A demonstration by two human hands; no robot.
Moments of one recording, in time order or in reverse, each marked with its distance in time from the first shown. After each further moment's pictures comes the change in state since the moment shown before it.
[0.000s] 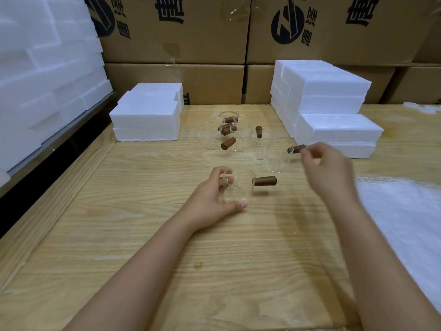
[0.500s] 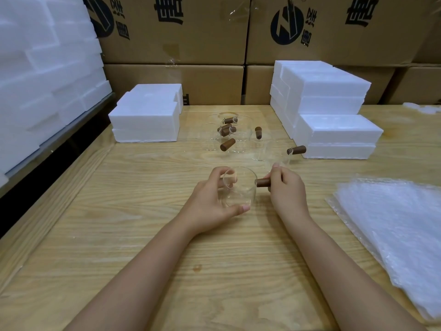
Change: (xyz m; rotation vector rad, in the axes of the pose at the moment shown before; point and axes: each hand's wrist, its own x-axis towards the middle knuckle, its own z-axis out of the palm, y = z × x) left_hand -0.008 0.008 -0.001 -0.068 0.065 0.093; right_hand -0.030 0.001 0.065 0.338 -0.121 0.087
